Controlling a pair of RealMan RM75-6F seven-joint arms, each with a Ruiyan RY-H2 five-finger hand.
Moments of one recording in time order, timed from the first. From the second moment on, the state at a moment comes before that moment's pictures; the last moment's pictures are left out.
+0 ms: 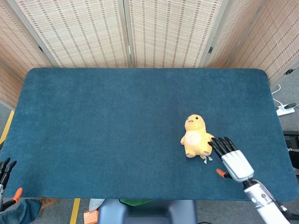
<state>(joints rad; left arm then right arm) 0.10 -1.12 0.05 -1.50 1.61 1.63 -0.04 0.24 -1.23 0.04 -1.60 -1.64 1.16 -0.16</state>
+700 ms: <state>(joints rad) 0.07 -1.11 0.03 -1.52 1.55 1.57 -0.04 0.43 -1.51 0.10 -1.30 -1.61 1.18 -0.09</state>
